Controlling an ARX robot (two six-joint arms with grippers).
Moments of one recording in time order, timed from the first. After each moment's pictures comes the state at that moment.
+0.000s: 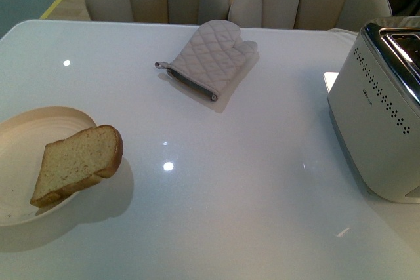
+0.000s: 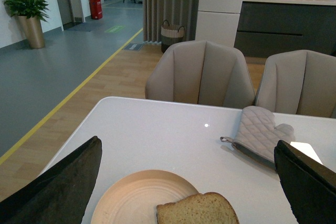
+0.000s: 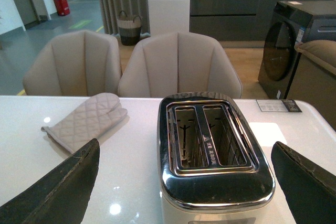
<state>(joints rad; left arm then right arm) 0.00 0.01 0.01 0.00 0.00 -0.01 0.00 0.01 0.02 0.00 0.00 0.01</state>
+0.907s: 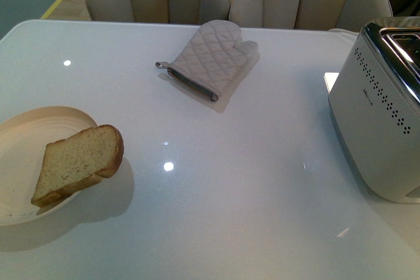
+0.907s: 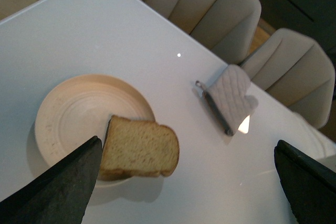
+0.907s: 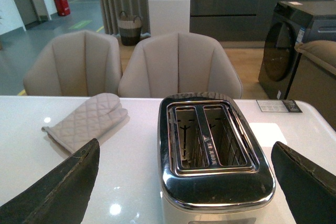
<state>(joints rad) 0.07 0.46 0.26 -0.18 0.07 -0.52 0.00 0.01 0.02 0.00 0.00 0.01</state>
